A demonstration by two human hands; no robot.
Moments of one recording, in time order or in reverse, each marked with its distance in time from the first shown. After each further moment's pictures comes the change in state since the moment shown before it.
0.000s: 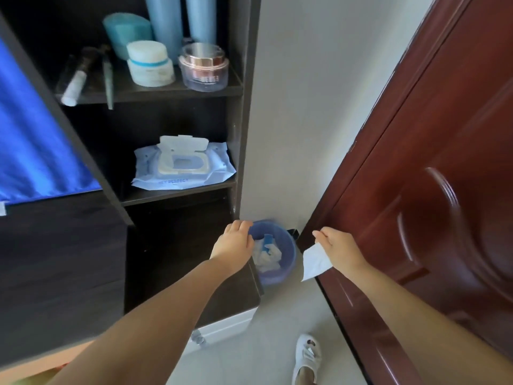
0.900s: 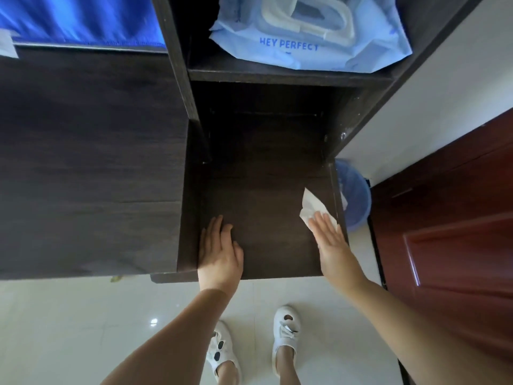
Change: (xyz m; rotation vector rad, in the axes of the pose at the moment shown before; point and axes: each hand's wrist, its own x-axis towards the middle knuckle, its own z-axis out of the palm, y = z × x) left_hand -0.111 -0.214 0.120 0.096 0.314 -0.456; right_hand 0.006 0.018 0.267 -0.341 -0.365 -0.502
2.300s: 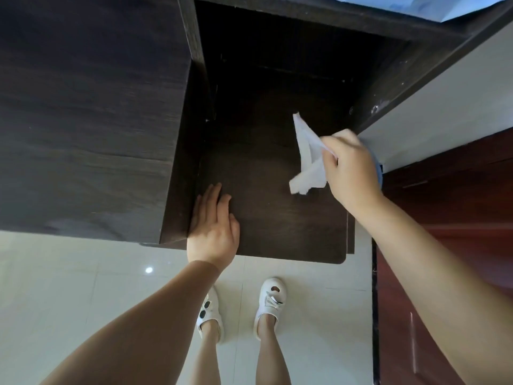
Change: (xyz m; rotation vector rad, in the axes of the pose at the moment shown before) left_hand -0.002 0.000 0.008 0.093 0.131 0.029; right_hand 0.088 -0.043 -0.093 0.039 0.241 -0.051
